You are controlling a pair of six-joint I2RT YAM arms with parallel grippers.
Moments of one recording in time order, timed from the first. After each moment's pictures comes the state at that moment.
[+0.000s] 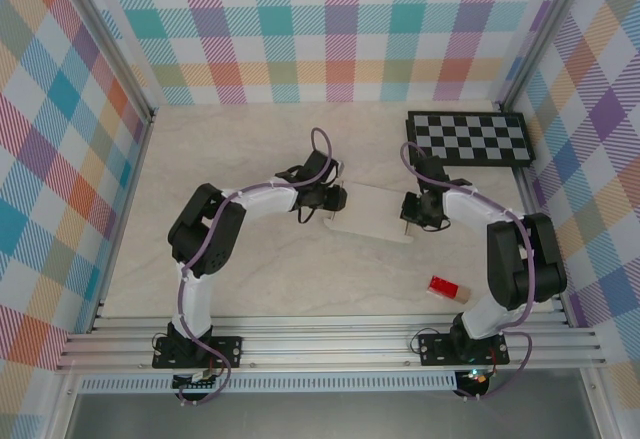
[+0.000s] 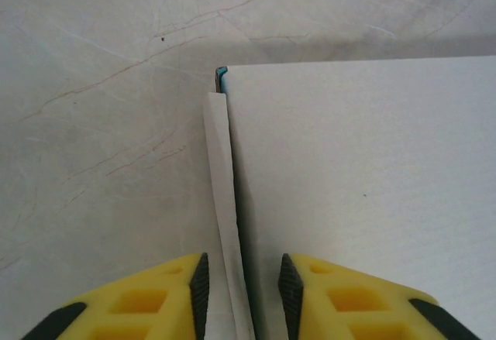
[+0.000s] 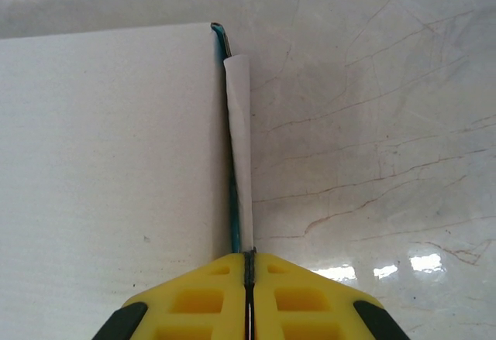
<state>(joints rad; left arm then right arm) -0.65 2.04 1.36 -0.25 0.11 -0.37 0.25 1.61 0.93 -0.53 -0.04 0.53</state>
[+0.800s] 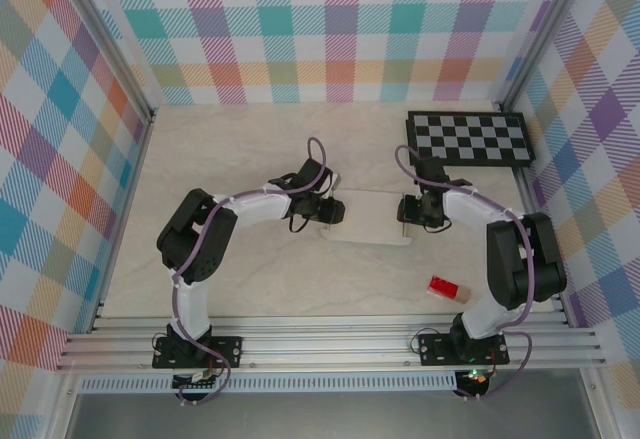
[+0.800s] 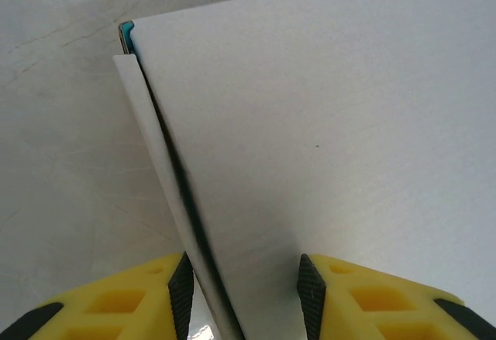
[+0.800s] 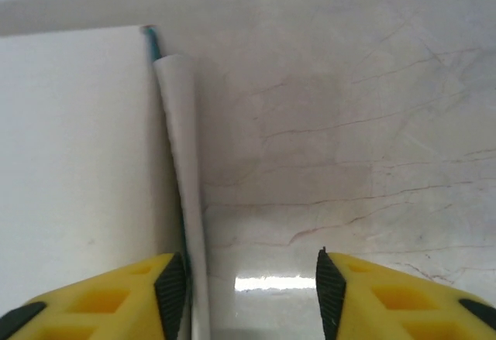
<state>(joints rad) -0.66 1.95 1.26 -0.30 0.18 -0.35 0.25 1.59 0.93 -0.54 -0.06 0.33</state>
